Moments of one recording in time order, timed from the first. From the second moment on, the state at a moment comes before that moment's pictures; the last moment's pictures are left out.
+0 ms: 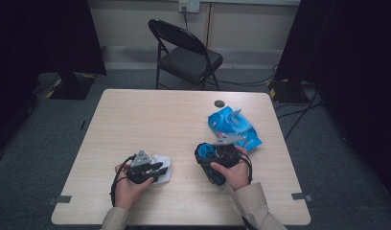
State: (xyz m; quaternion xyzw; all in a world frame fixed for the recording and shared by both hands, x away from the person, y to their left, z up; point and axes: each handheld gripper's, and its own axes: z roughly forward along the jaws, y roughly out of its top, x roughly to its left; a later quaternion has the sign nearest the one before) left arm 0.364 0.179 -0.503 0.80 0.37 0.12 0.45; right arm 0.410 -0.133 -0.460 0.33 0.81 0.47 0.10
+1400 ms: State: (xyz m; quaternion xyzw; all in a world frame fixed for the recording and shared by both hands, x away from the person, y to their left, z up) left arm 0.364 0.187 -0.497 0.80 0.38 0.16 0.44; right arm 0.420 -0.128 -0.489 0.35 0.84 0.41 0.10
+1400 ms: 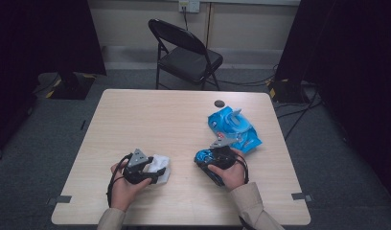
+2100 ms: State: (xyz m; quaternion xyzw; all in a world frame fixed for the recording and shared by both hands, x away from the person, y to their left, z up) left arm 0.364 0.187 -0.489 0.80 0.38 0.15 0.44; right arm 0.416 -0.143 -0.484 0.33 0.83 0.43 0.10
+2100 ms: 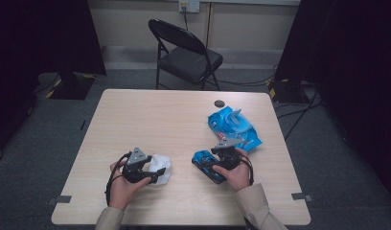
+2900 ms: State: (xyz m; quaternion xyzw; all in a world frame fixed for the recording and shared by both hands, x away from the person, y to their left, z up) left arm 0.338 0.195 -0.464 0.81 0.37 0.13 0.44; right arm 0.370 -0.214 -0.465 0.35 0.82 0.44 0.10
